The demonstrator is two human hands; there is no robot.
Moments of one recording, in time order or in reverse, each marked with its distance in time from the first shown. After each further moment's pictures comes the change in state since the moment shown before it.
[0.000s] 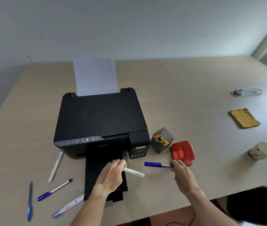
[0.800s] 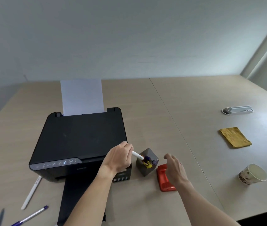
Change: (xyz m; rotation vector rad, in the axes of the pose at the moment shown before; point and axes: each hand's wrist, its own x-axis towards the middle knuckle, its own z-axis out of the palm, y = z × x) left_hand 0.134 0.087 -0.064 -0.033 0.251 0.147; right_hand 0.092 0.031 -0.061 0.086 0.036 0.111
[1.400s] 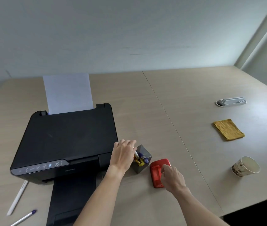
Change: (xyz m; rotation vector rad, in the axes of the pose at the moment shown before) left_hand 0.029 0.028 0.057 0.102 -0.013 -0.099; right_hand -0.014 0.034 0.019 -0.062 -0.137 0.139
